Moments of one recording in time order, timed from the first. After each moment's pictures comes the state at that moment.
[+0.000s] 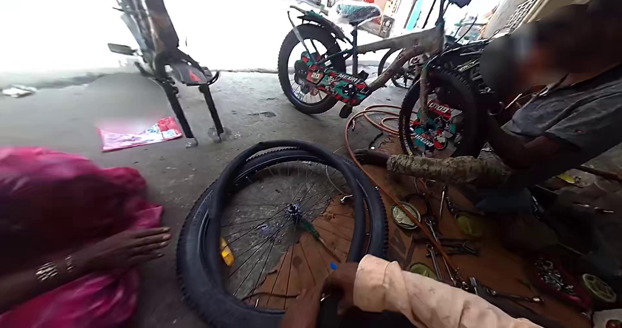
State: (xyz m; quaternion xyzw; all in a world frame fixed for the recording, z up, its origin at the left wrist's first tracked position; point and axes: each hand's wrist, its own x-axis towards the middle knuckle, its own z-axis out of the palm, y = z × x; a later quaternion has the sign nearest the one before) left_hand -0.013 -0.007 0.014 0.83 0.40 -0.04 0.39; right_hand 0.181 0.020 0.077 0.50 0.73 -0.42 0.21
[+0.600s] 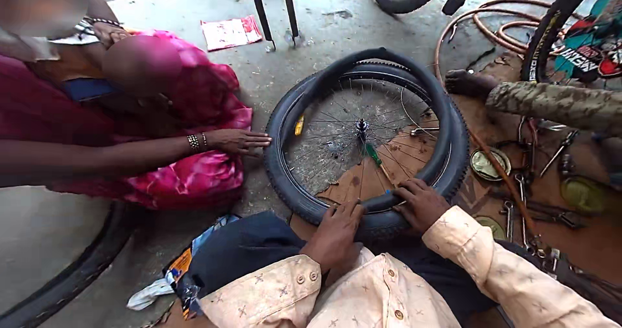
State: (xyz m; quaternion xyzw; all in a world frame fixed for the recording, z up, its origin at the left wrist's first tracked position) left_hand -0.060 0.001 0.031 0.83 0.41 -0.13 0.34; right_hand 0.218 -0.015 0.005 0.59 0.79 -0.16 -0.01
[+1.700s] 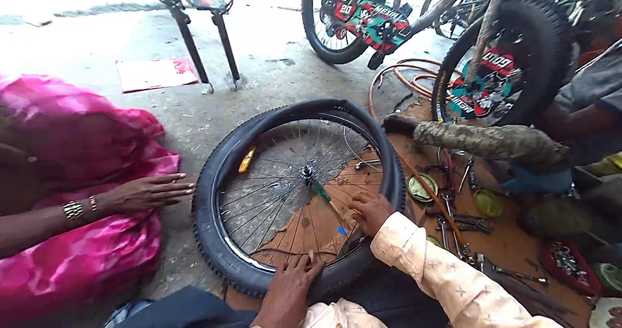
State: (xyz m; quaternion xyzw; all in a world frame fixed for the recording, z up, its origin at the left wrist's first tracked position) left_hand -0.039 -0.005 0.000 0.86 0.38 -0.19 0.28; right_hand 0.240 0.038 0.025 0.65 0.73 -0.21 0.04
